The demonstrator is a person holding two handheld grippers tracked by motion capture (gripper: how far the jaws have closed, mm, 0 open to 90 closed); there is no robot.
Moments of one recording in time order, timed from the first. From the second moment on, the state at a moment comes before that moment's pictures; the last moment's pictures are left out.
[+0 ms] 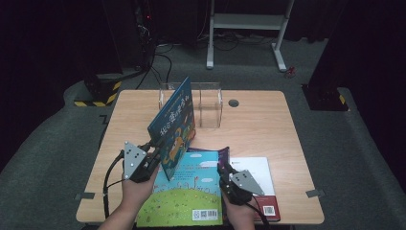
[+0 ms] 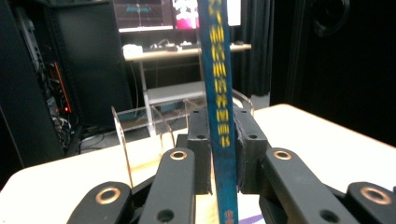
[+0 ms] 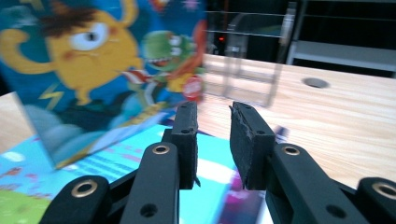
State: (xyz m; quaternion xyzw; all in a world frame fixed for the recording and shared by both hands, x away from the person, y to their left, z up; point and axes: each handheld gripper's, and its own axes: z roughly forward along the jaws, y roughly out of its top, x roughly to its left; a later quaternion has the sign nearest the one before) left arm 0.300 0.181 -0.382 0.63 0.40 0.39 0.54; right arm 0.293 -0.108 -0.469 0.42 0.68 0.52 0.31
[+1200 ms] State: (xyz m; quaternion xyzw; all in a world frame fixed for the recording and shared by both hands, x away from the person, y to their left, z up) left arm 0.338 0.176 -0.377 0.68 0.38 0.39 0.49; right arm 0.288 -0.133 -0.472 0.43 0.66 0.53 0.31
